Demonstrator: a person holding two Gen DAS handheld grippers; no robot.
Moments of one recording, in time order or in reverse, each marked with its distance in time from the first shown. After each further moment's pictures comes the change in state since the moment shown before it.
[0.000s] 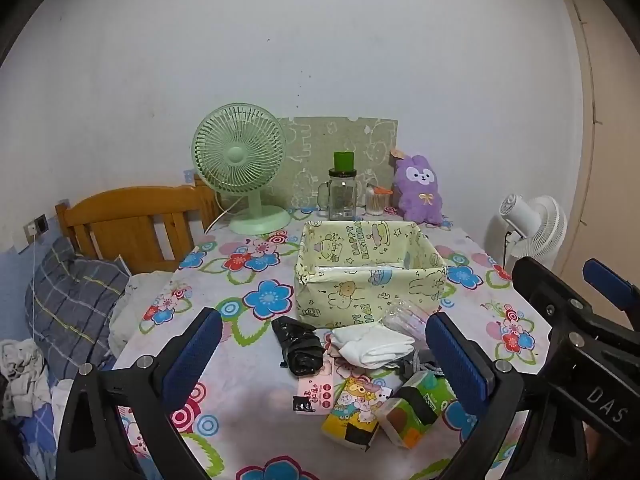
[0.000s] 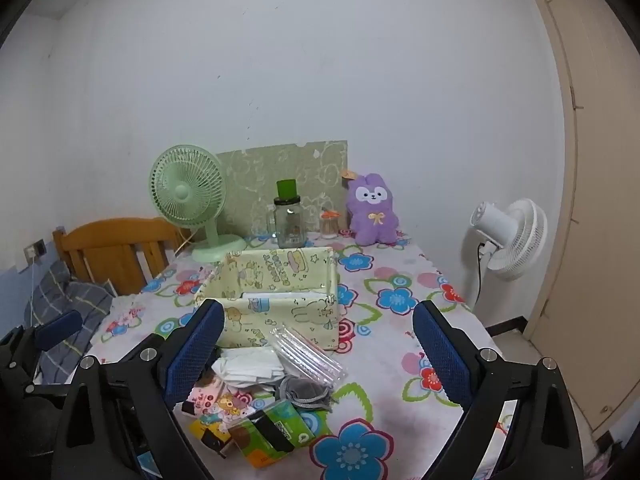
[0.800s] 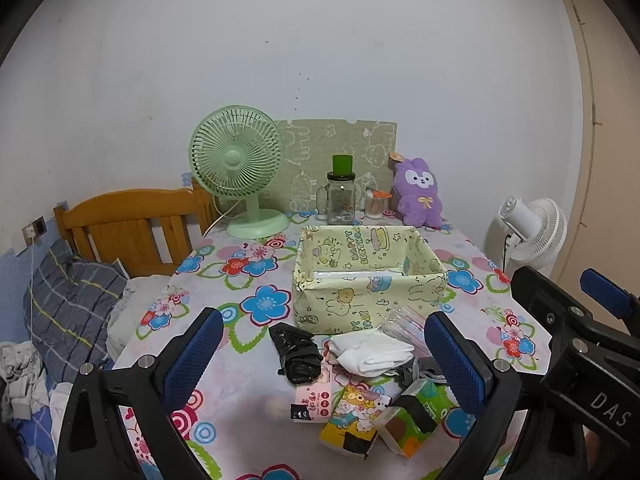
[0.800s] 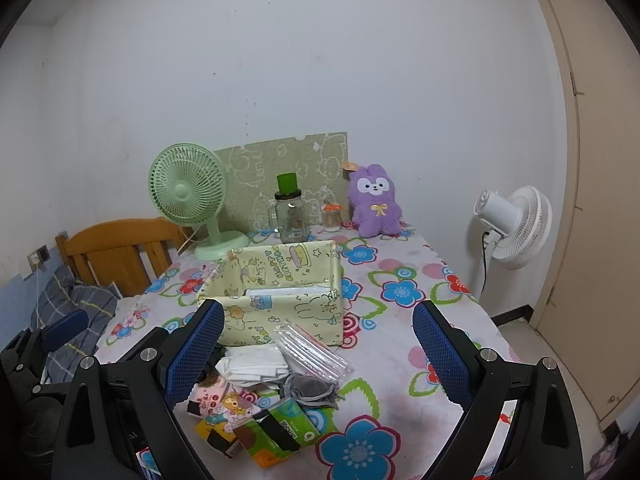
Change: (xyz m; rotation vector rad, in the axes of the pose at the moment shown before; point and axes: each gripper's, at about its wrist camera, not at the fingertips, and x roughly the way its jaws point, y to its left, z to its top) left arm 0.005 0.000 0.003 -0.012 -0.013 -0.006; right arm 0.004 -0.003 -0.002 0.050 0.022 0.021
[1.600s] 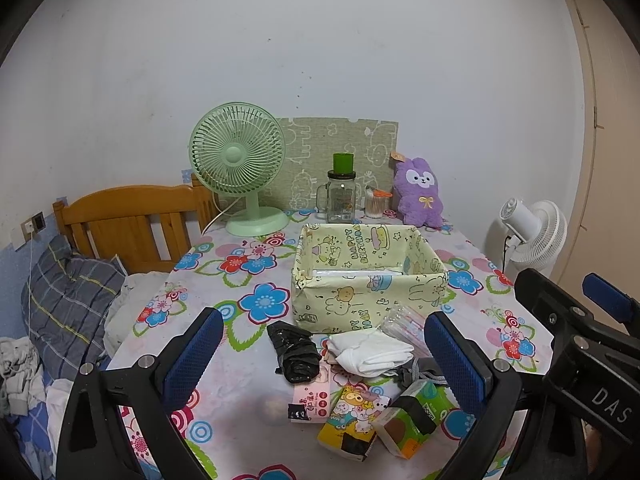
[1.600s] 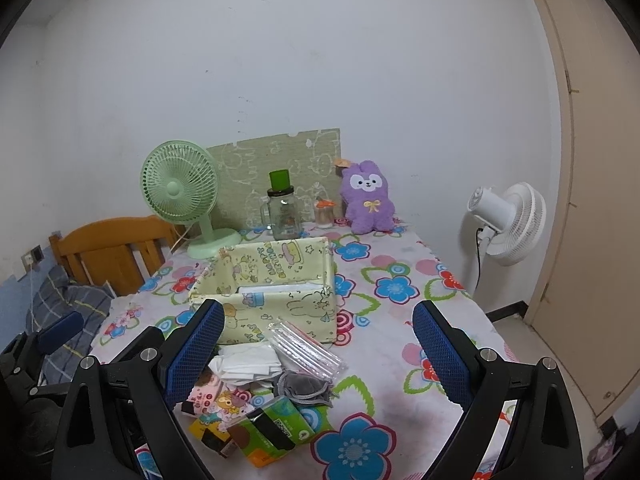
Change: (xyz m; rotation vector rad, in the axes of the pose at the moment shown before) left arm 0.005 -0.001 -0.003 -0.013 0.004 0.001; right arm 0.004 -0.002 0.000 0.011 0.018 -0.022
